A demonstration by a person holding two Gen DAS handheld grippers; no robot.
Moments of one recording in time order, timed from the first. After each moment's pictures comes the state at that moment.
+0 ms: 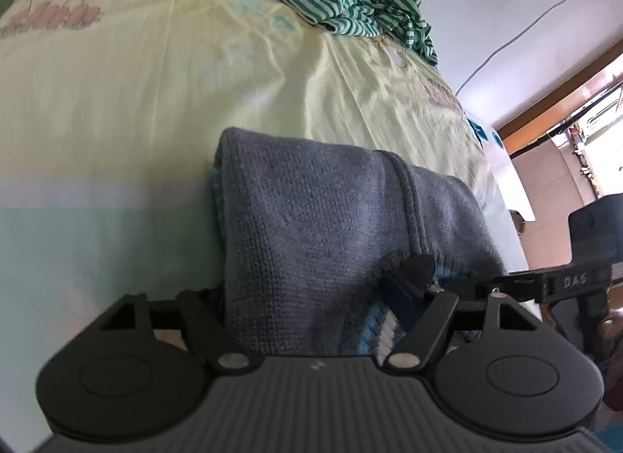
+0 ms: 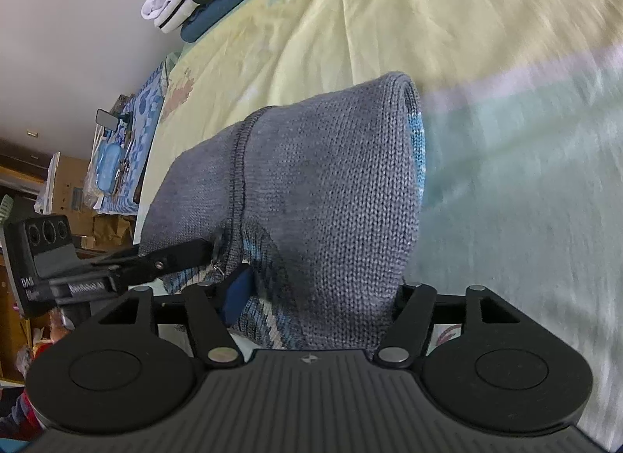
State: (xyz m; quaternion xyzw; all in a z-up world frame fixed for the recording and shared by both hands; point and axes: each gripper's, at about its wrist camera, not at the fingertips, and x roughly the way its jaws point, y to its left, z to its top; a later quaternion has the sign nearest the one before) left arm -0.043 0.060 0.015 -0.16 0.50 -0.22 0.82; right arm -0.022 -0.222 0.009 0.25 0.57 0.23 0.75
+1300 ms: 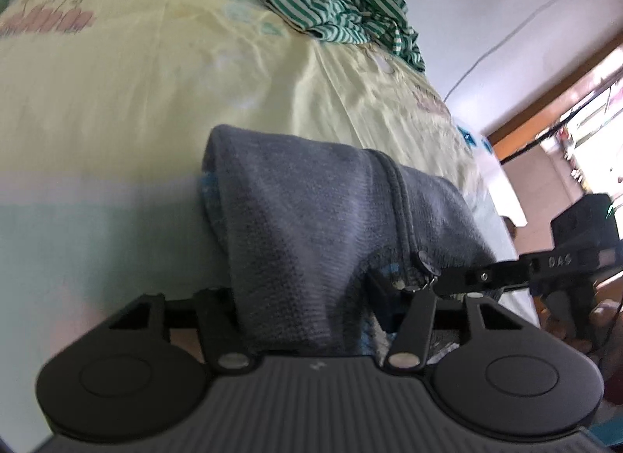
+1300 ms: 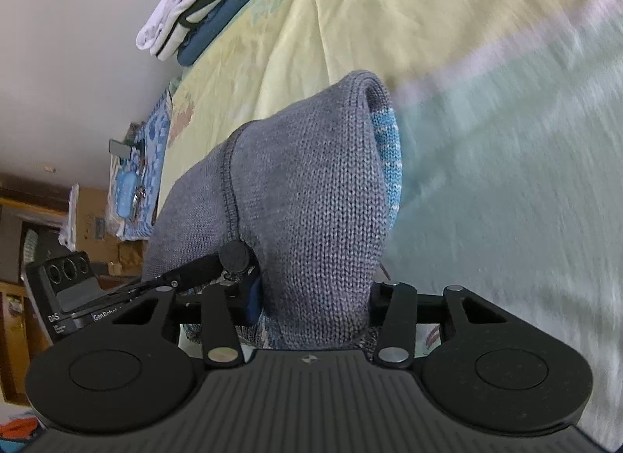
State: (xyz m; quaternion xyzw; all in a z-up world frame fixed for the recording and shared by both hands) left arm -0.049 0.056 0.014 -0.17 0.48 -0.24 0.82; right arm -0.022 -0.244 -0.001 0.31 0.57 0.23 0.73
